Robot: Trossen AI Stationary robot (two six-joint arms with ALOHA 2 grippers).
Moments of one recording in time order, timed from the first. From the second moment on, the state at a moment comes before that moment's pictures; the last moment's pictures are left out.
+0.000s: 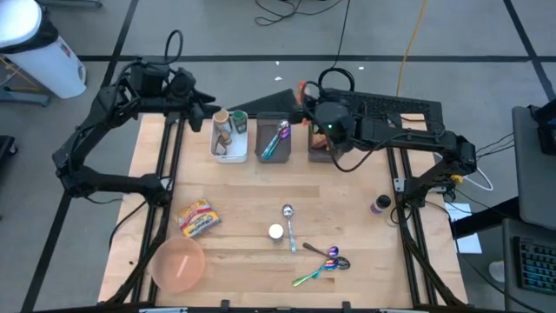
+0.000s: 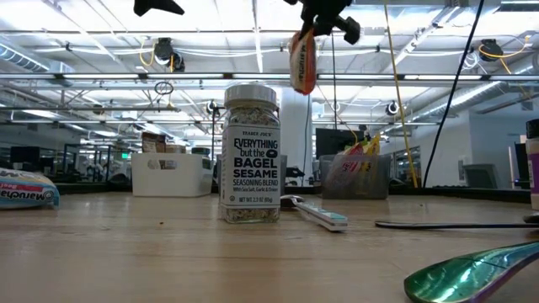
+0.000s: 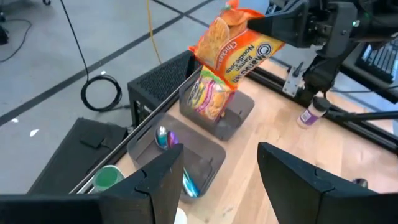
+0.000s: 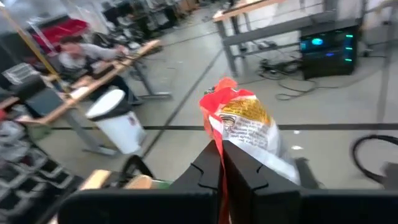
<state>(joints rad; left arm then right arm) 0.67 1.13 1.57 -0.95 0.26 -0.09 -0.20 1.51 1.44 -0.22 0.83 0.65</state>
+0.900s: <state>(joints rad) 0.67 1.10 1.57 -1.03 0.26 -0.03 -0.34 1.51 1.23 -0.44 0.75 0.85</state>
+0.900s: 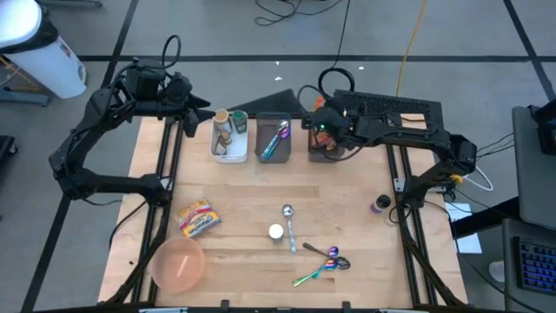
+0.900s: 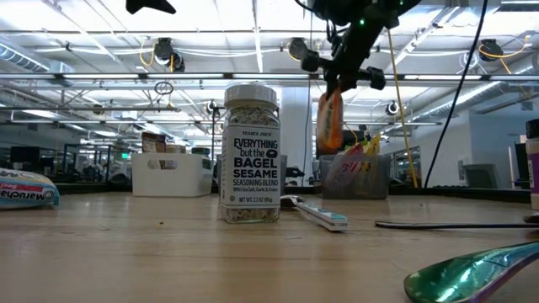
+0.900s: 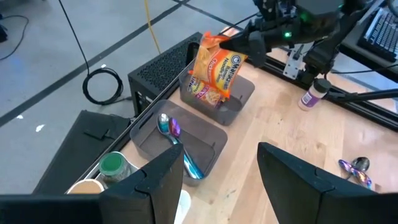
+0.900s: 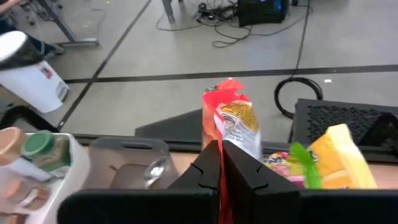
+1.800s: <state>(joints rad) 0.67 1.10 1.57 -1.03 0.26 -0.08 -0.46 1.51 1.04 -0.21 0.65 0.86</state>
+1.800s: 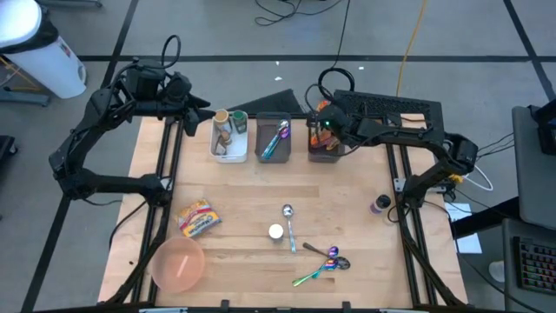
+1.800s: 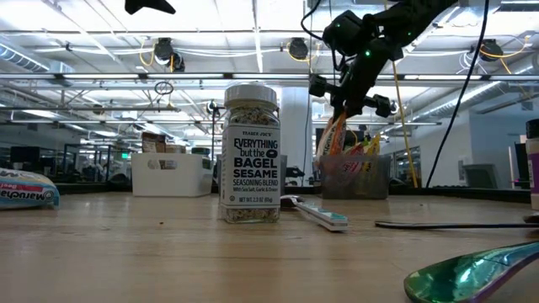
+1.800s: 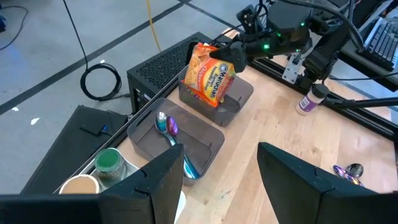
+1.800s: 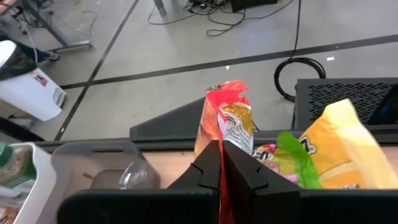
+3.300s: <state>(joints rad) 0.67 1.10 1.57 -1.03 0.26 -0.10 -0.45 1.68 1.04 -0.15 0.63 0.89</state>
